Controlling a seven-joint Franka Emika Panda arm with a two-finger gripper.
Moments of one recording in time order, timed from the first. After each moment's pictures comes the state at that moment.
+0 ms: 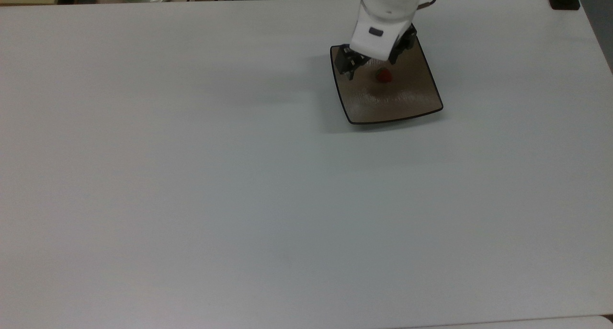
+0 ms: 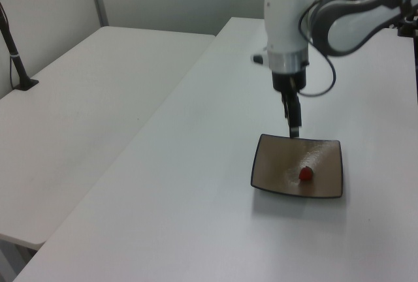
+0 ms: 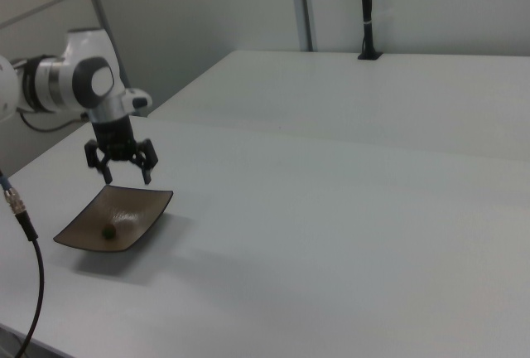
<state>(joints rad) 0.25 0.22 0.22 -1.77 -0.01 1.92 0.01</state>
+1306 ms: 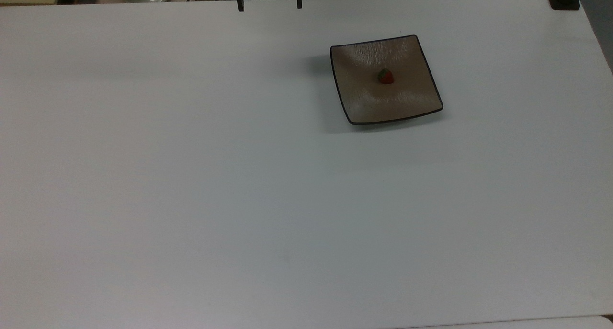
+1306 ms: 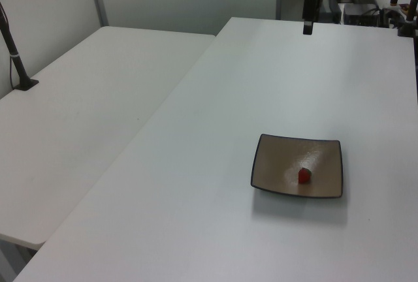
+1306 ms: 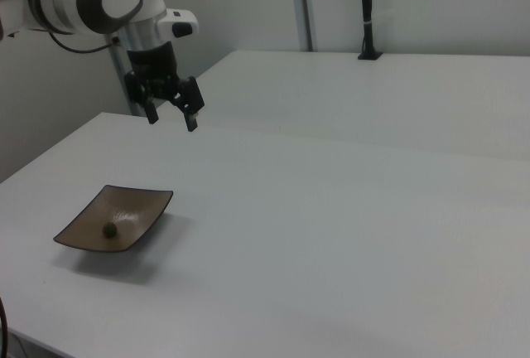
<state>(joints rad) 0.20 -0.01 -0.07 -1.65 0.04 1.70 0.01</state>
